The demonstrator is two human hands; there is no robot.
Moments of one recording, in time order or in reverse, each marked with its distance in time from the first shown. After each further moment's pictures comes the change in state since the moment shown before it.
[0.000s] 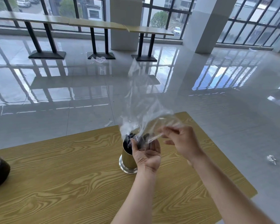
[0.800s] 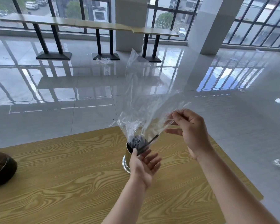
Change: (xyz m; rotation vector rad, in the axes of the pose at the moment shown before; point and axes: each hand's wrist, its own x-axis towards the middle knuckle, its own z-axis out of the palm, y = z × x) left_hand -0.022 0.028 -0.028 0.596 0.146 0.021; right_hand 0.018 -0.021 -0.001 0.200 0.033 -0.018
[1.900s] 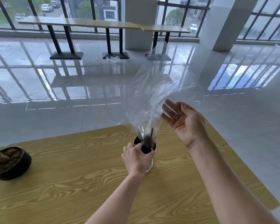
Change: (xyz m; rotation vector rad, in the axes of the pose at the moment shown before) left_hand 0.013 0.031 -0.016 1.642 0.534 0.824; right_hand 0.033 0.009 0.027 0.779 -0.040 0.326
